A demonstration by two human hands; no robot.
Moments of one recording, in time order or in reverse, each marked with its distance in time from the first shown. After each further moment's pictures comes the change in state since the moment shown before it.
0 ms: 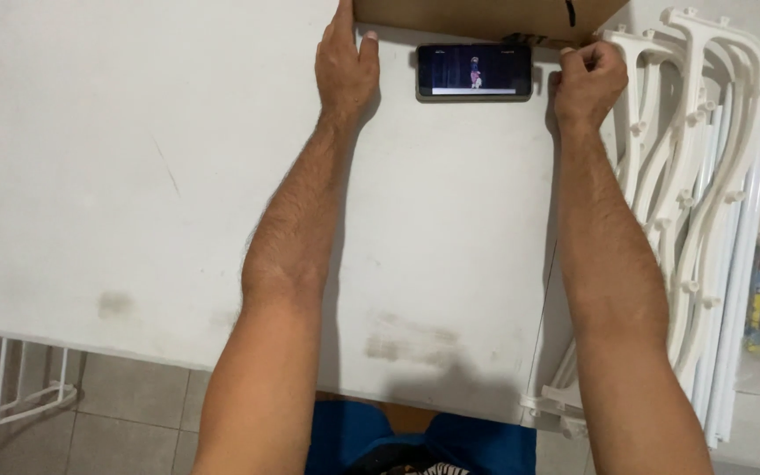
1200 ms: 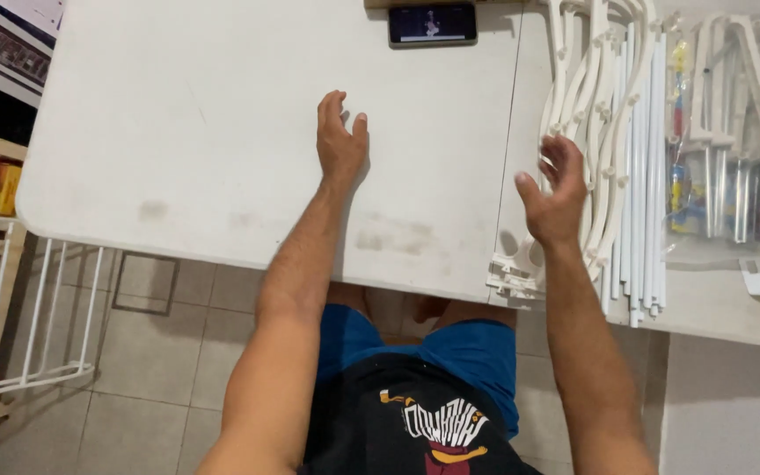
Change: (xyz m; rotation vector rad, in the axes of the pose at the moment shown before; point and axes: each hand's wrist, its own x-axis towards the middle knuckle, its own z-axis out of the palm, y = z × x) left_hand -0.225 0.085 -0.082 -0.039 -0.013 -0.153; right_hand -0.252 -0.073 -0.250 0.225 -0.269 -0.258
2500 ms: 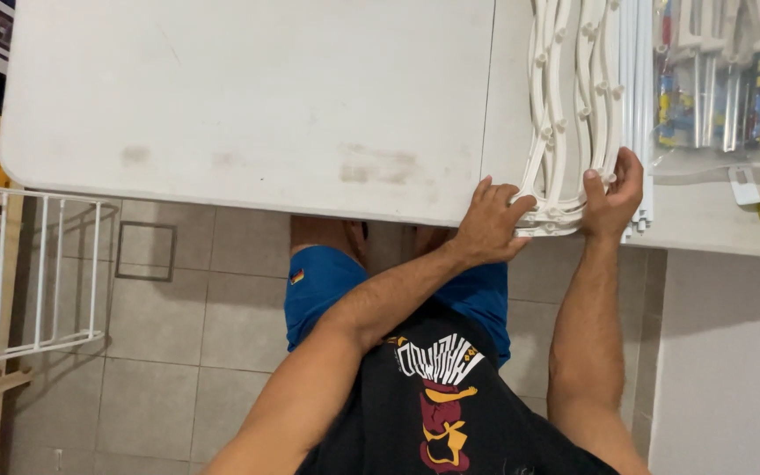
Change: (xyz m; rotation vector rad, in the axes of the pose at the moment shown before) left_hand -0.297 0.033 0.163 0.216 -0.512 0.739; right_hand -0.122 0.080 -0.144 -0.082 0.197 0.053
